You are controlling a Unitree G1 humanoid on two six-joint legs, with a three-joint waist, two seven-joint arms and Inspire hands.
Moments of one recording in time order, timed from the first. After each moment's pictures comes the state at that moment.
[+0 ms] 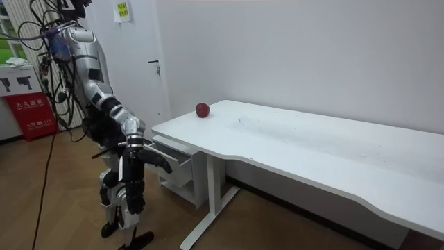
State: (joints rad) left arm 0.25 0.21 0.39 1.11 0.28 0.01 0.22; right arm 0.10 -0.31 -0.89 0.79 1.16 -0.18 -0.79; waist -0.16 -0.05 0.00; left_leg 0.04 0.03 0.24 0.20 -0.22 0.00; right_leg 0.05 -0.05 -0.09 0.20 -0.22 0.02
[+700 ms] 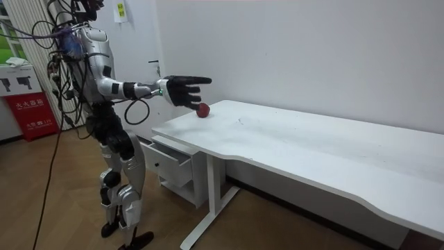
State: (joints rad) left arm 0.25 0.23 0.24 1.09 0.28 -0.03 0.20; right arm 0.08 -0.34 -0.67 0.13 0.38 -0.25 -1.01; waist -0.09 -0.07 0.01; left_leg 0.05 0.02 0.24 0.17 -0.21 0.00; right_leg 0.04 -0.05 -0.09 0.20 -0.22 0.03
